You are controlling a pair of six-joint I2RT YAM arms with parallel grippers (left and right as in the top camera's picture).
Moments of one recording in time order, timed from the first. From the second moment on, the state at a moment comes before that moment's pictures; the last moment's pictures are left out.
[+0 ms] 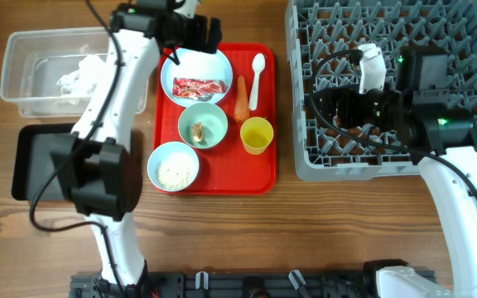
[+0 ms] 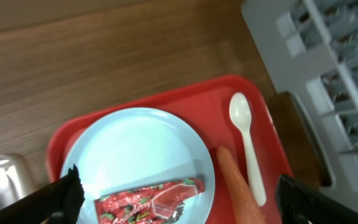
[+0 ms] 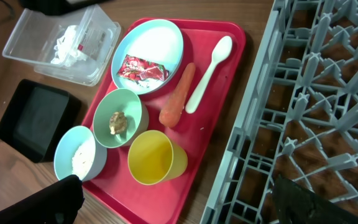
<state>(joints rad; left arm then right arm) -0.22 2.10 2.00 -0.85 0.20 0.03 0.08 1.32 1.23 -0.77 -0.53 0.02</state>
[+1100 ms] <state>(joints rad) -0.19 2.39 2.00 -0.88 0.19 0.25 0.08 1.32 1.23 -0.81 -0.53 0.02</state>
